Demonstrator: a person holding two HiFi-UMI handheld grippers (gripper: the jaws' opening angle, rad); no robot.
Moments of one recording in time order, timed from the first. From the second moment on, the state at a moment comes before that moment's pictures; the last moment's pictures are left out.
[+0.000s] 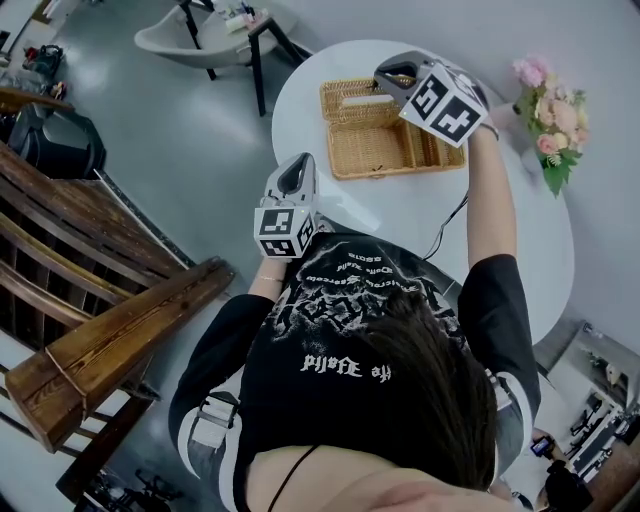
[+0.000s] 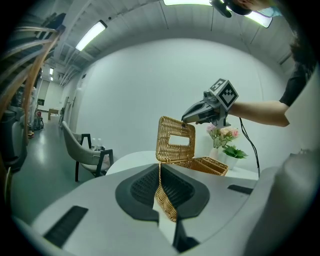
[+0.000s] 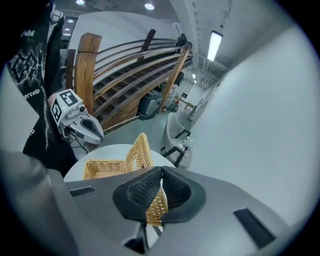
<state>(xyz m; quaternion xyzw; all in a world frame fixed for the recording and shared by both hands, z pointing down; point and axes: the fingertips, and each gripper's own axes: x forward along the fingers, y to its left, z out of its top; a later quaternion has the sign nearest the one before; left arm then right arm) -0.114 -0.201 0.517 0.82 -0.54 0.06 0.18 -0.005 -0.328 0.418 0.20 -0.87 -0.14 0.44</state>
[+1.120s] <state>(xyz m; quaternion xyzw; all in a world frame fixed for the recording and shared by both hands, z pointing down) -0.124 -0.217 0.517 0.82 -0.54 0.07 0.18 -0.013 -0.377 0.438 0.14 -0.87 -0.08 0.47</state>
